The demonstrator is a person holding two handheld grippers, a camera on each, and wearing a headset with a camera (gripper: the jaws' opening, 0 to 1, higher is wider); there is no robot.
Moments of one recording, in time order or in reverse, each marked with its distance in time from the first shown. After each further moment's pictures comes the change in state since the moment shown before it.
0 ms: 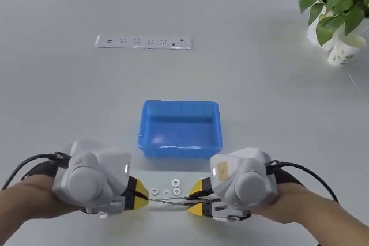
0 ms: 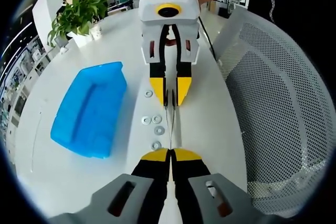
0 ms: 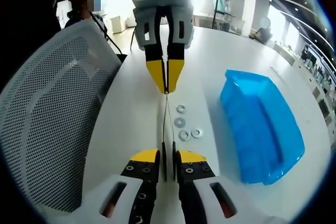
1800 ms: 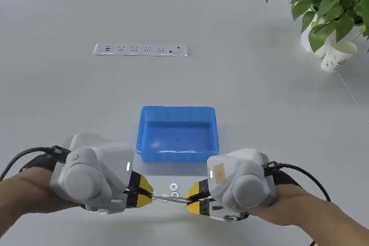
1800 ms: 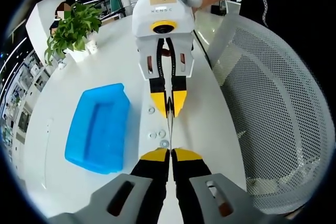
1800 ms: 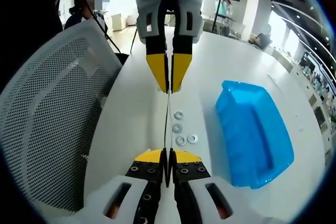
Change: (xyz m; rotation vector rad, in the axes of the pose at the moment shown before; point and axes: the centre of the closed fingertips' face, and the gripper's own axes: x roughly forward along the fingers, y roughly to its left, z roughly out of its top) left arm -0.011 0.005 0.023 0.094 -0.015 0.011; right arm -0.011 -0.003 0.011 -0.044 0.002 -0.037
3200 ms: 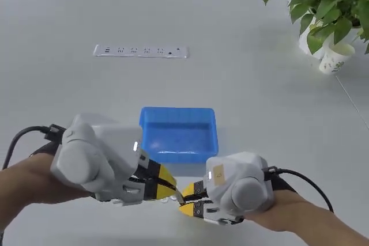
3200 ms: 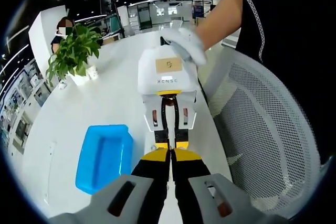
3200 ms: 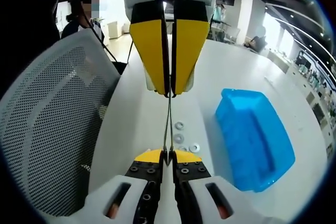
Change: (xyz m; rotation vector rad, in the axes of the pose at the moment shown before) left arm -0.020 0.002 0.070 0.012 -0.176 -0.018; right arm 0.003 0.004 0.014 0.033 -0.061 -0.020
